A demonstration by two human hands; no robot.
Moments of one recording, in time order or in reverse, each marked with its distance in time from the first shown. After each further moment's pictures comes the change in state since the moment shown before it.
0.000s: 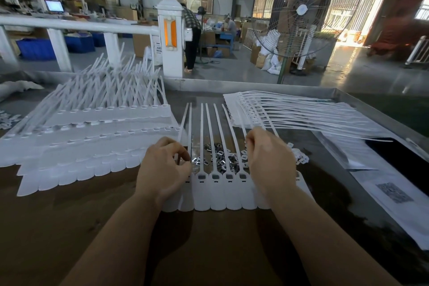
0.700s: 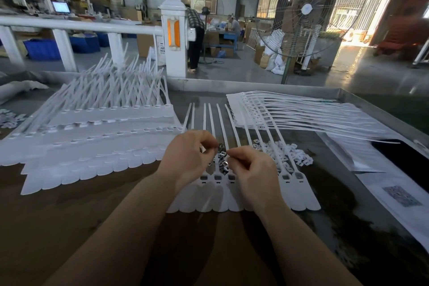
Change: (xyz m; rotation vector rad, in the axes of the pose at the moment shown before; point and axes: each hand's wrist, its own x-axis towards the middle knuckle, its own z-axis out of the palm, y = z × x) left_hand 0.021 0.033 0.004 -0.035 -0.146 0.128; right_hand -0.022 -0.011 0.020 0.694 -0.115 0.147
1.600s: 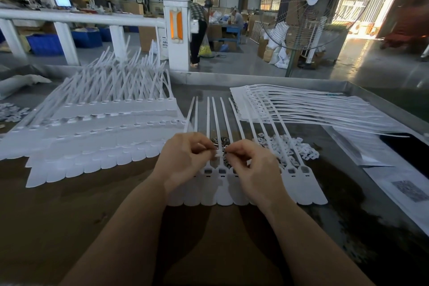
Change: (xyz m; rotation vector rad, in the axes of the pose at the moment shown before) left_hand -0.014 -0.014 -0.001 -0.291 -0.042 -0.140; right_hand -0.001 0.001 0.001 -0.006 -0.051 -0.117
